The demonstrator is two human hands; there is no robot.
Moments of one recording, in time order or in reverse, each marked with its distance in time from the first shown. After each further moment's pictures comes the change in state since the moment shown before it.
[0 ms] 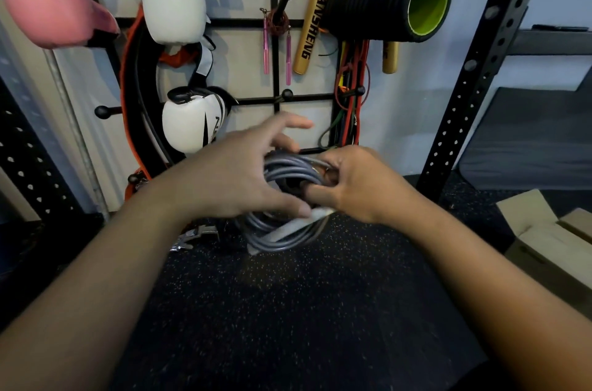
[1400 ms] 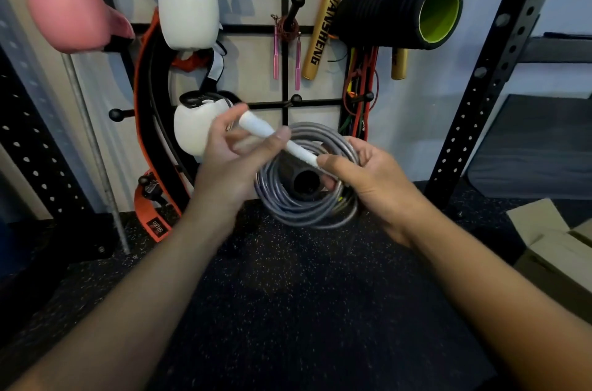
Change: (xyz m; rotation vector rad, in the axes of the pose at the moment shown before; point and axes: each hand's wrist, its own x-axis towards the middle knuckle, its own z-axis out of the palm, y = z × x) left_hand 0.009 -0.026 0.029 -0.817 0.651 -0.165; right_hand 0.001 0.000 0.008 0.816 0.089 0.069
